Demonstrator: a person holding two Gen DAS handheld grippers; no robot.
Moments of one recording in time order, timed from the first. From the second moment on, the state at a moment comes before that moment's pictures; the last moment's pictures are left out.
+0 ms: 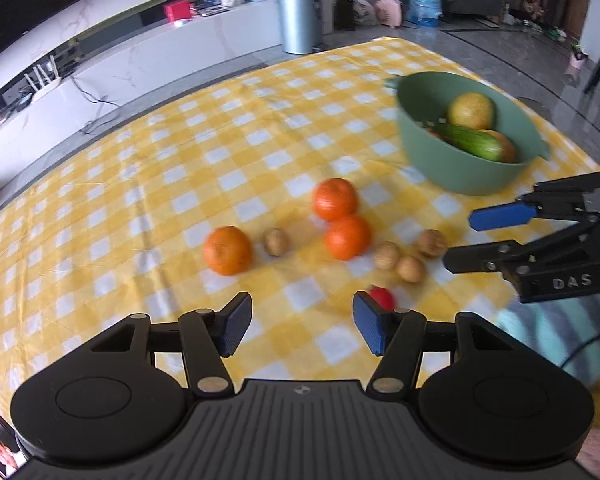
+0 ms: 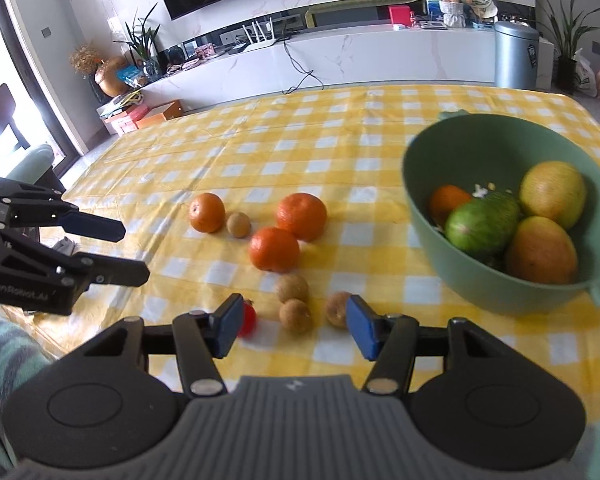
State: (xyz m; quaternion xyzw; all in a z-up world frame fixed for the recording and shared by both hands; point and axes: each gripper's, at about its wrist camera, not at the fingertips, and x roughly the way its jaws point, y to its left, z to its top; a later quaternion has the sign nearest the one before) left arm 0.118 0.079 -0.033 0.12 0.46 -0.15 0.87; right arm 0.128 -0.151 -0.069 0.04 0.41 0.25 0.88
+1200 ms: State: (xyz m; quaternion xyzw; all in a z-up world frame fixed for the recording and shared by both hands) left arm 0.208 0.097 -0.100 0.15 0.47 -0.11 0.86; right arm 0.199 -0.089 -0.115 0.04 0.47 0.25 0.84
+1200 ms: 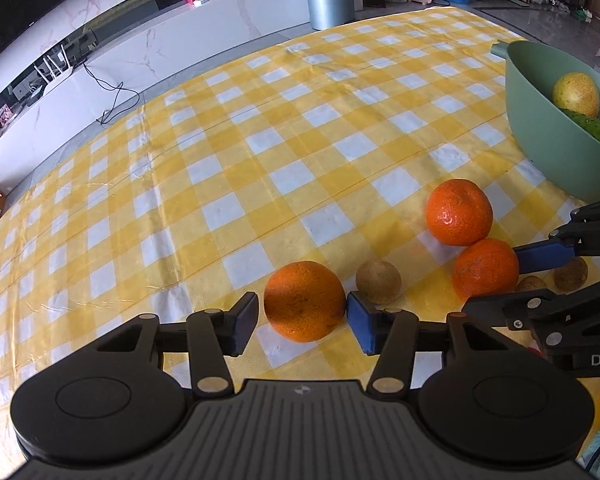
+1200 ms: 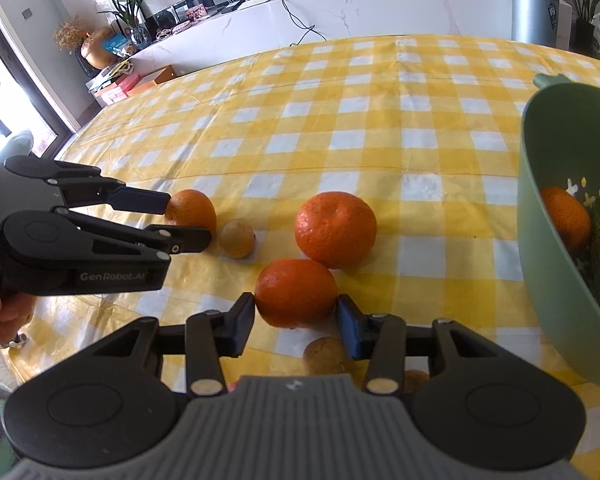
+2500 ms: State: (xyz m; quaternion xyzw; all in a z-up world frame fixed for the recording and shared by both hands) left arm 0.141 0.046 -0.014 0.11 0.43 -0.10 0.89; right arm 0.151 -0.121 -0.030 -0.01 0.41 0.30 0.86
